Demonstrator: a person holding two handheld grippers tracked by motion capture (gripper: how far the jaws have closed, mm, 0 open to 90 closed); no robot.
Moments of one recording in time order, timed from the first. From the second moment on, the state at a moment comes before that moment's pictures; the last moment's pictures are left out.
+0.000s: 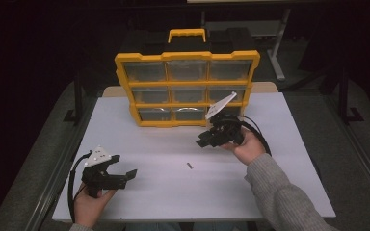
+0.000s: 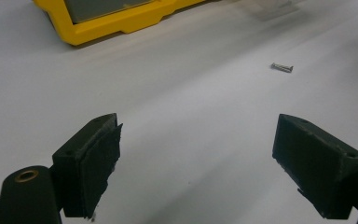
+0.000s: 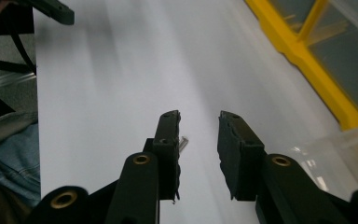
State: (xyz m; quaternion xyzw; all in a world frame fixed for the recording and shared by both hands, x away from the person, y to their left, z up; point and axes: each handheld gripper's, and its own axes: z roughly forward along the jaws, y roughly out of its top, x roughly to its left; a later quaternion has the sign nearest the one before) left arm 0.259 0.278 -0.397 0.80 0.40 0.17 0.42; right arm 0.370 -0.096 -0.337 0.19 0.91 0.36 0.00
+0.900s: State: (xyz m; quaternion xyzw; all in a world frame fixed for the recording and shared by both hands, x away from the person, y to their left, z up) left arm 0.258 0.280 -0.396 0.79 0.40 0.17 0.43; right arm 0.368 -0.048 -0.417 0.20 0.93 0.31 -0.02
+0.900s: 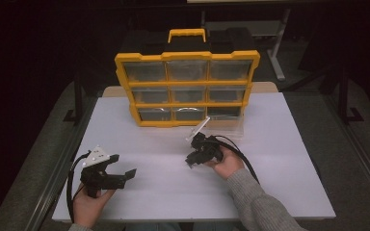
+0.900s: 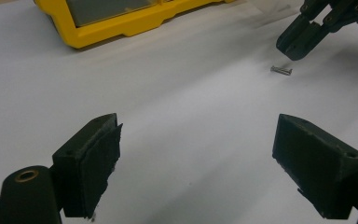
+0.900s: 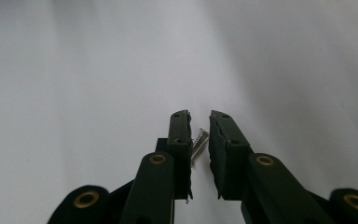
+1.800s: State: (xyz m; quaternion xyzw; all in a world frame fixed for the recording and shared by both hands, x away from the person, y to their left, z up) left arm 0.259 0.279 -0.395 0.80 0.39 0.17 0.42; right arm 0.368 -0.047 -0.434 0.22 0.93 0.29 -0.02
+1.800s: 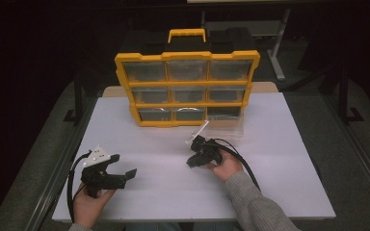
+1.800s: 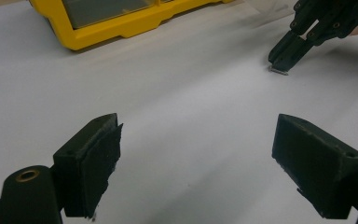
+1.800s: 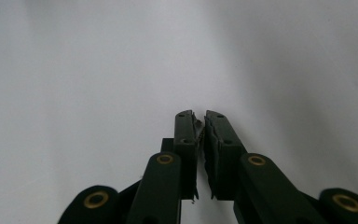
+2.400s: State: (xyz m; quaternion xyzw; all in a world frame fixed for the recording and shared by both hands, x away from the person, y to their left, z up) left arm 0.258 0.280 -0.395 0.80 0.40 0.17 0.43; right arm 0.370 -0.049 -0.435 0.21 0.93 0.29 -0.01
